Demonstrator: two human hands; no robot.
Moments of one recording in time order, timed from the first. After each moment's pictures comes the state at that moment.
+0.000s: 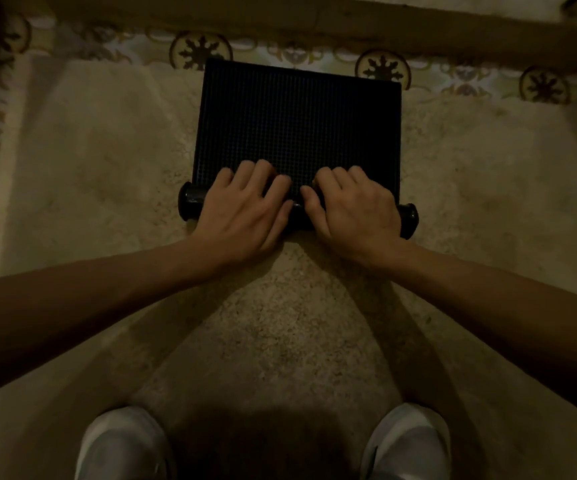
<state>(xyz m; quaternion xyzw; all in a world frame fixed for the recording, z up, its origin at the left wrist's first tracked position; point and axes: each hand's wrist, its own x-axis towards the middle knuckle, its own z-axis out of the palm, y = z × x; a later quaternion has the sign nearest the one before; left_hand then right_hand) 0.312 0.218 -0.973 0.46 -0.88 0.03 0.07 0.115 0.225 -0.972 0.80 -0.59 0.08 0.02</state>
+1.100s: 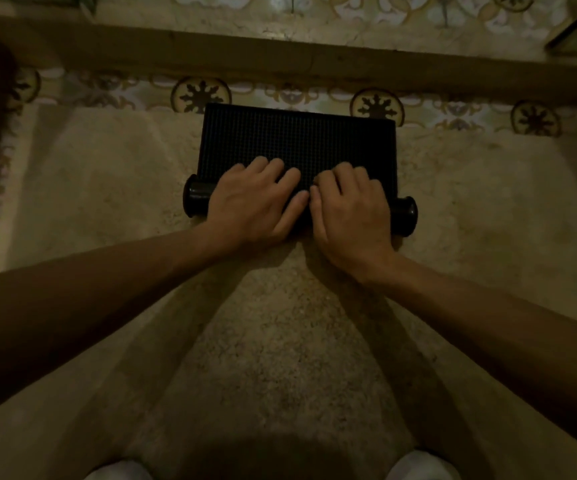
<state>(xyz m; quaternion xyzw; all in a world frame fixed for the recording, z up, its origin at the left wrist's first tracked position) 0.292 0.151 -0.974 0.45 -0.89 0.03 0.10 0.119 0.185 -0.971 0.77 -0.62 0.13 0.06</state>
